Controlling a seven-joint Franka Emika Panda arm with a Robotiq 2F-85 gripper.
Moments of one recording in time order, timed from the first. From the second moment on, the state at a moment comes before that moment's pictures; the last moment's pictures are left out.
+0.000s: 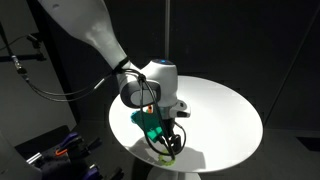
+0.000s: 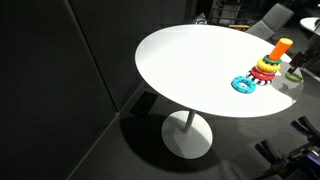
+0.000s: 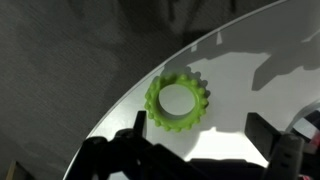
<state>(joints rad) -0.29 0.33 -0.18 -2.37 -0.03 2.69 -0.28</state>
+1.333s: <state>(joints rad) -0.35 0.45 -0.14 -2.29 0.00 2.69 -0.36</state>
